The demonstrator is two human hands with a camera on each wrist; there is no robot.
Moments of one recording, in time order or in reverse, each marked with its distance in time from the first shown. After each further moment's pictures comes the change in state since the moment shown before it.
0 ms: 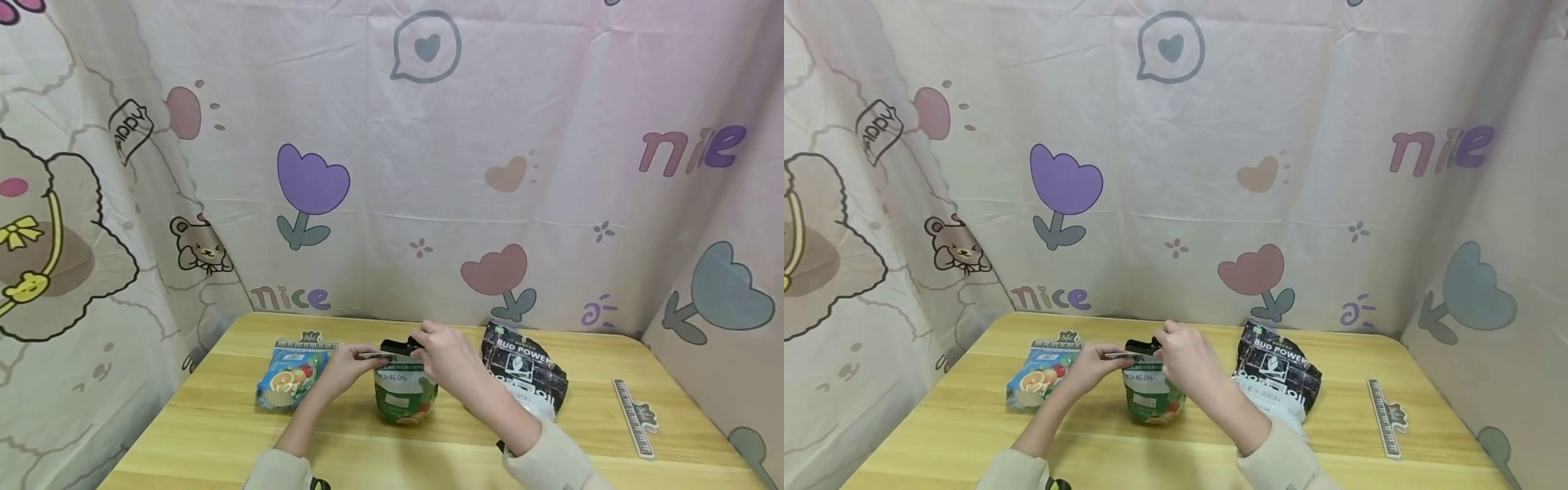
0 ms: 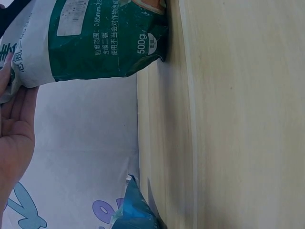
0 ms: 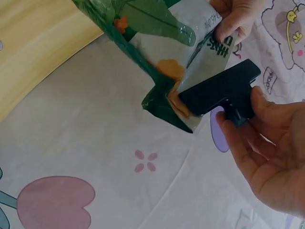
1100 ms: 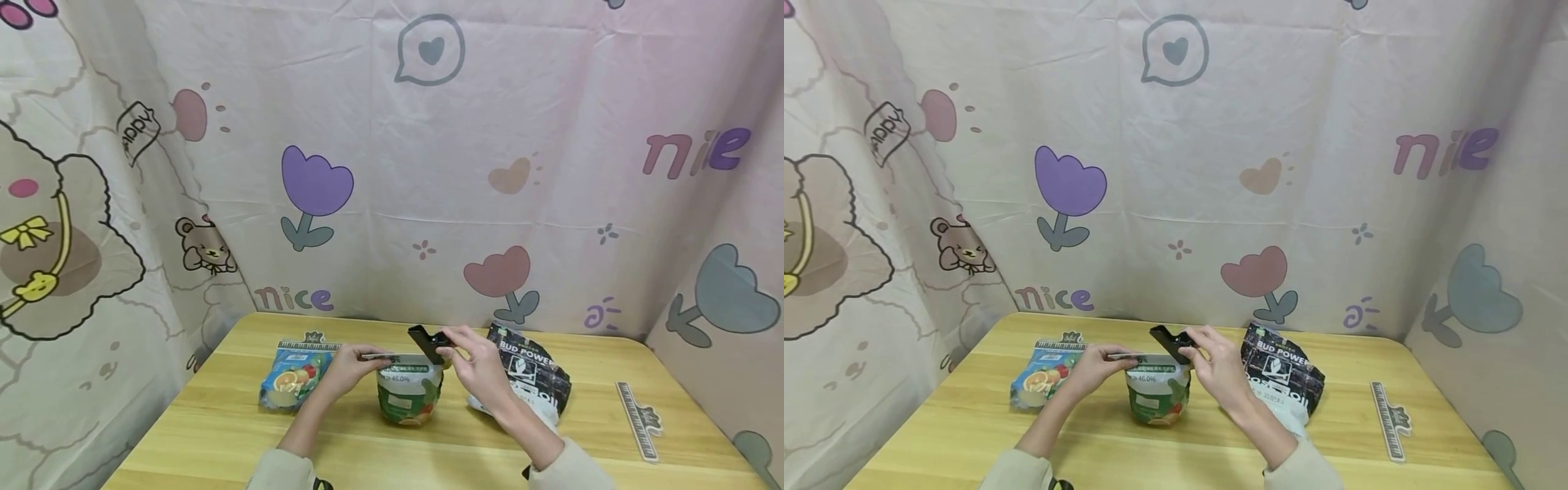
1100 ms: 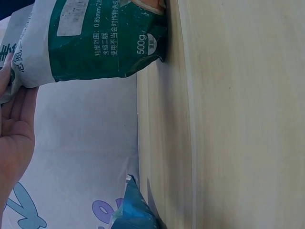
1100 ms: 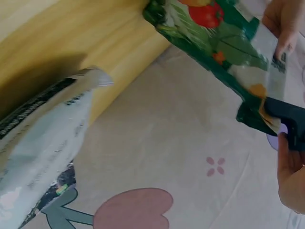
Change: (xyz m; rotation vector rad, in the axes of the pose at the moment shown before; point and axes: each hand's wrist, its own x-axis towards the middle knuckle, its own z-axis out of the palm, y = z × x) left_hand -0.009 0.033 -0.001 0.035 -0.013 0.002; right_hand -0.040 0.030 0.020 0.471 0.342 0.162
